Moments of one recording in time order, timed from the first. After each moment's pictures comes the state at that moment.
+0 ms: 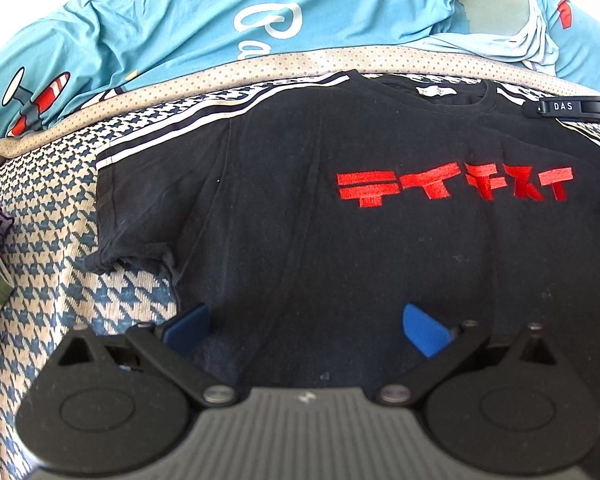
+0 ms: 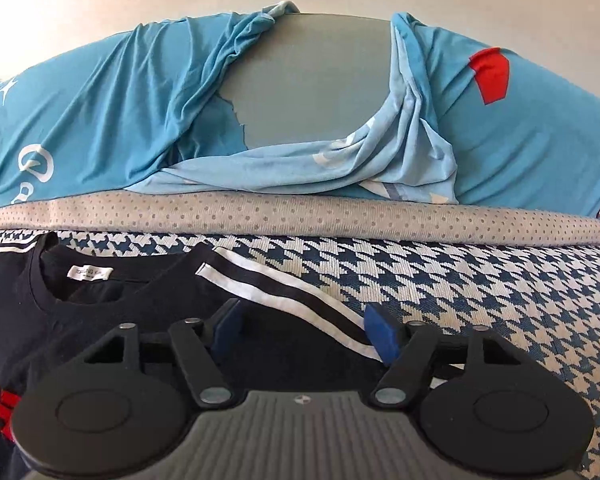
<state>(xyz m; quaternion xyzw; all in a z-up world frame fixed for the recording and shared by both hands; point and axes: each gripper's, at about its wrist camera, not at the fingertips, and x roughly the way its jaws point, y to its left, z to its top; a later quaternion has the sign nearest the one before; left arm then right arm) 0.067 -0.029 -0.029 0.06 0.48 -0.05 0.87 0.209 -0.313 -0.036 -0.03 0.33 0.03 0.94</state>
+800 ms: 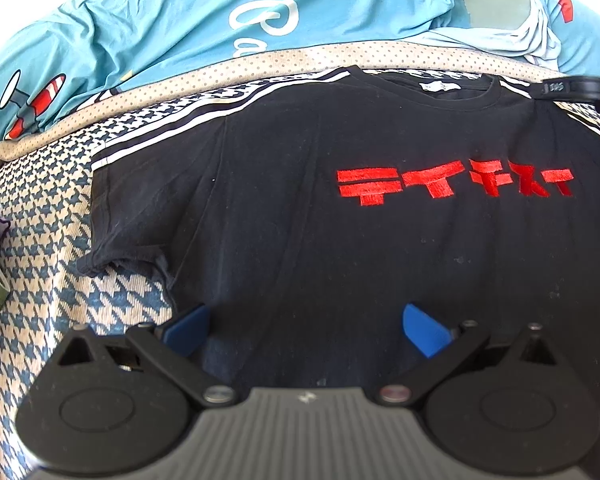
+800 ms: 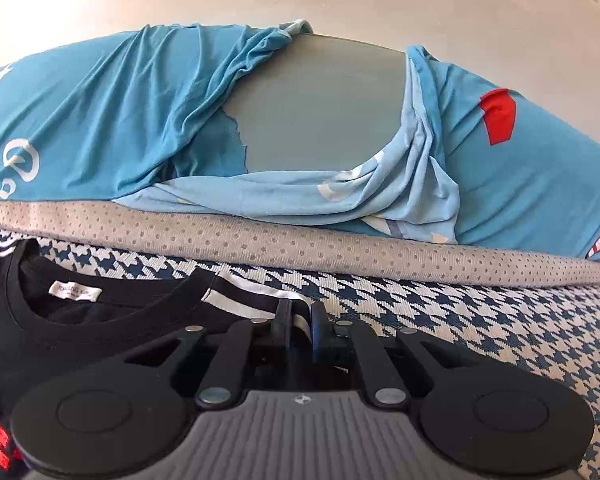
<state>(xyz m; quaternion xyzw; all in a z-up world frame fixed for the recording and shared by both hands) 0.073 -0.033 -0.036 0.07 0.48 -0.05 0.87 0.223 -0.301 -0.030 -0.05 0.30 0.00 0.95</state>
